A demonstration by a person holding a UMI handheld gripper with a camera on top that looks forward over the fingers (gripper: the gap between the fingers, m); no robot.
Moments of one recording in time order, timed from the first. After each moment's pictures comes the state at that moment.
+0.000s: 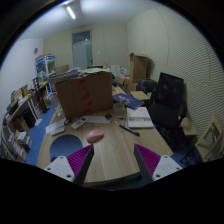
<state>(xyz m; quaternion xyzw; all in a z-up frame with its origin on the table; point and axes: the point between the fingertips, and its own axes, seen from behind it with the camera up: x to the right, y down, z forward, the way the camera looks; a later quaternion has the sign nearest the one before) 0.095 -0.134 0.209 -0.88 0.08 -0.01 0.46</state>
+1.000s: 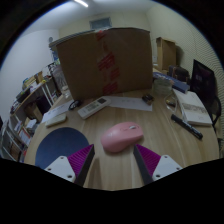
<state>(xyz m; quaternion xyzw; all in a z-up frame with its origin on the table) -0.022 0.064 -0.008 -0.90 -0.01 0.09 0.42</state>
